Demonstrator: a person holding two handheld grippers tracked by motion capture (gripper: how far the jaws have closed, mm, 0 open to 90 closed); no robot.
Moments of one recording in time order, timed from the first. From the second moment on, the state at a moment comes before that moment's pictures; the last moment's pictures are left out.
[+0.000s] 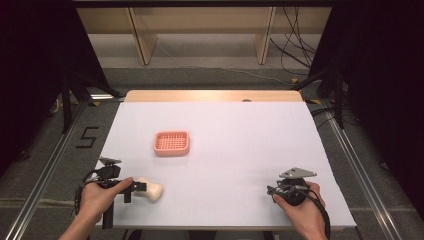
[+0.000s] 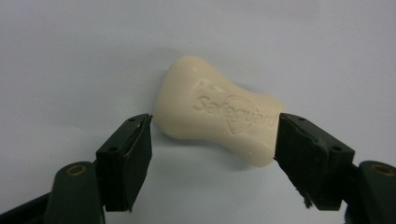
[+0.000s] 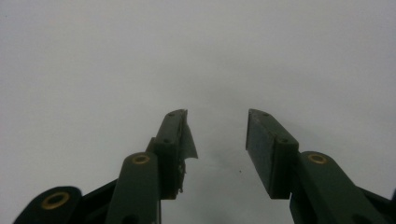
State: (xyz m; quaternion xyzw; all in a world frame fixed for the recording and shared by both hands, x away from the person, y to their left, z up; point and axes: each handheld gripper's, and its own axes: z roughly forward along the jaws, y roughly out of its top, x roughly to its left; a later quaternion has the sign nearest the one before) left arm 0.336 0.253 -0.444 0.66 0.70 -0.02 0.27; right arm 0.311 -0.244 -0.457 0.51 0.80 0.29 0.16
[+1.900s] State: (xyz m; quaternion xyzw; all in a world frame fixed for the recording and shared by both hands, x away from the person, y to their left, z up) left arm 0.334 0.260 -0.456 0.74 0.64 0.01 0.22; right arm 0.313 -0.244 -0.462 0.50 0.81 0.28 0.15
